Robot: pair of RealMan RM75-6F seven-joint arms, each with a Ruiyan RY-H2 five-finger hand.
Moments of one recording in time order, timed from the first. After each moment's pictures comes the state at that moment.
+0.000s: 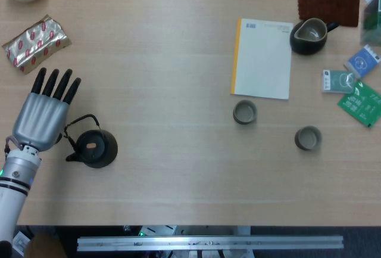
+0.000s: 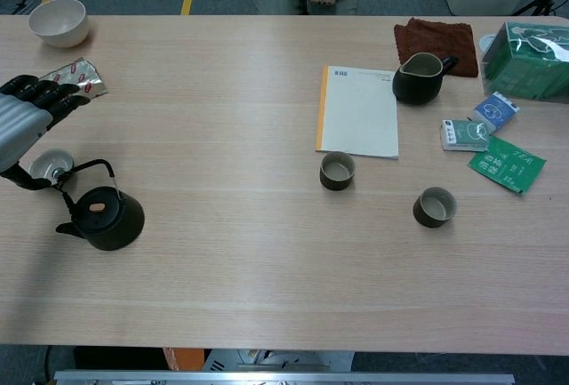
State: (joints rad) left arm -0.39 -1.29 0.05 -1.68 1.27 1.22 0.74; right arm -0.03 -1.09 0.04 -1.44 -1.58 1.62 0.26
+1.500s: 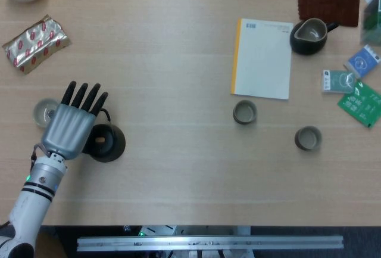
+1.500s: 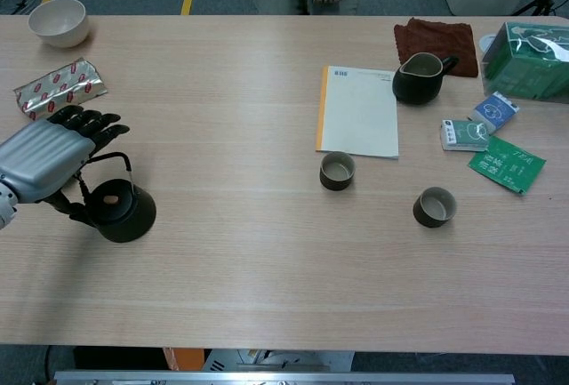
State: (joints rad) left arm -0.39 -1.40 0.04 -1.69 1.24 1.17 0.81; right arm -0.04 -1.09 0.03 -1.41 -1.58 1.63 0.31
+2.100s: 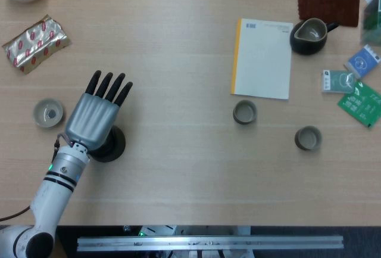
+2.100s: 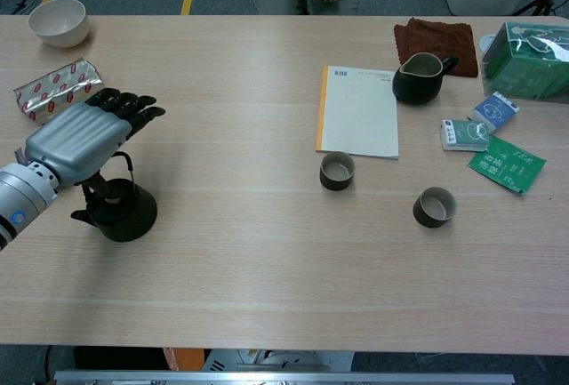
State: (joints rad) left arm -0.45 -1.47 -0.02 -1.73 1.21 1.15 0.84; right arm -0.05 -1.10 0.04 -1.38 -1.57 1.63 0.34
